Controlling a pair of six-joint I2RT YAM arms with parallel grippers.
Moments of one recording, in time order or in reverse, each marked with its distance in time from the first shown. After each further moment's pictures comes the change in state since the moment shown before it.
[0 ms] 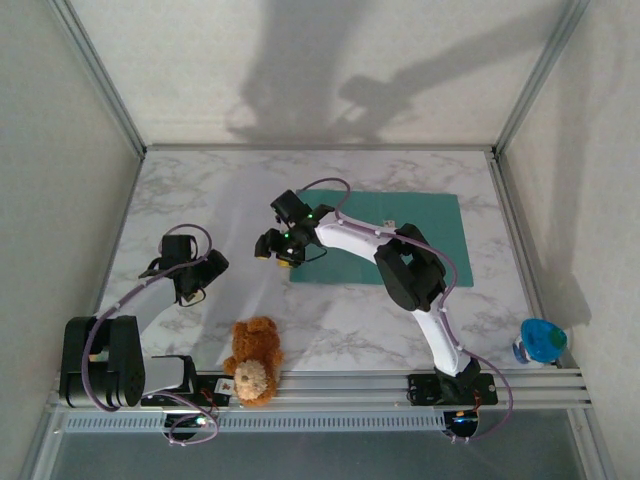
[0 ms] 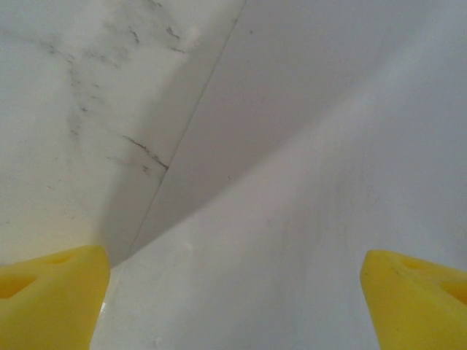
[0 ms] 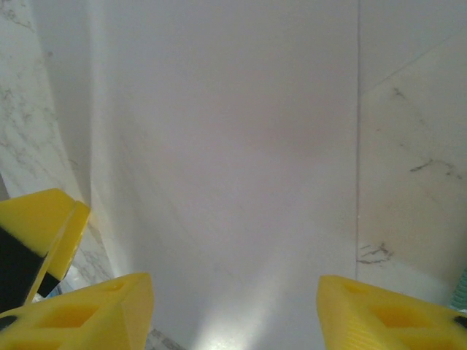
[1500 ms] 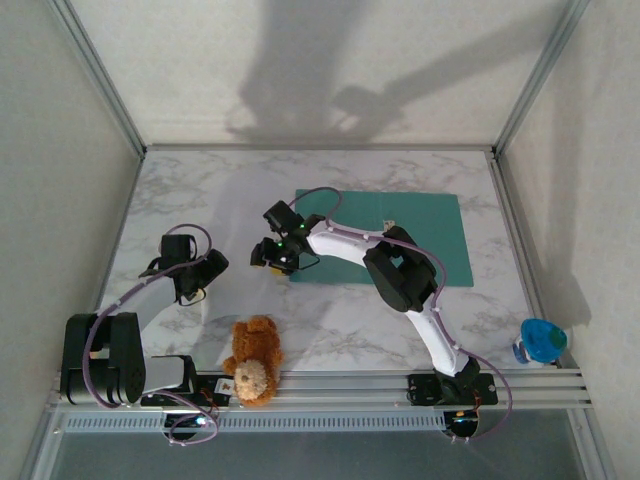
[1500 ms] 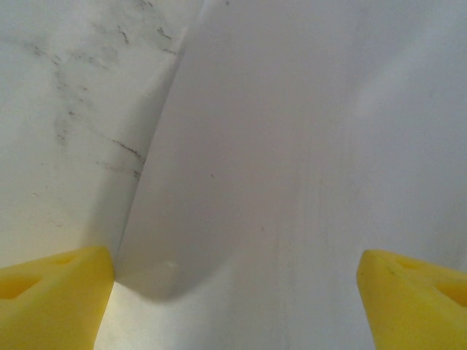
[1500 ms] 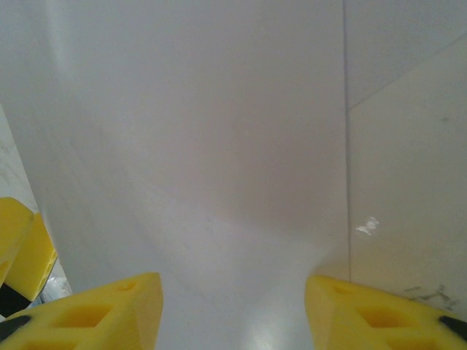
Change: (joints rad) left arm 0.005 0.015 -0.002 0.019 0.022 -0.003; right arm 0.042 0.054 -0.011 0.073 0.018 0.050
